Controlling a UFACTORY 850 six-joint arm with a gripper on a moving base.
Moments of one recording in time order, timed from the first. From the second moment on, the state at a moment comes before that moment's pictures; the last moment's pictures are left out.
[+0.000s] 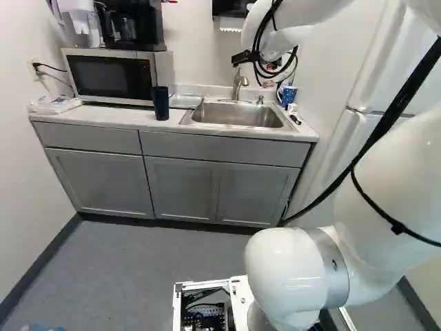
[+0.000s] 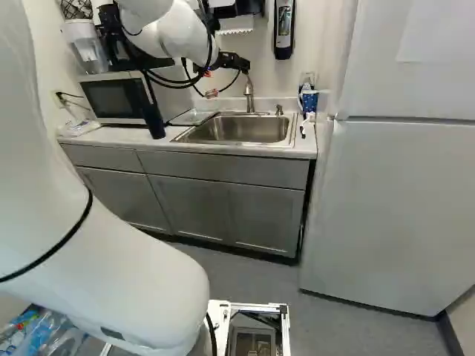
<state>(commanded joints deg) -4.3 8.9 -58.9 0.0 3.6 0.0</state>
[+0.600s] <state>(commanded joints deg) -4.3 8.9 -58.9 0.0 3.6 0.0</state>
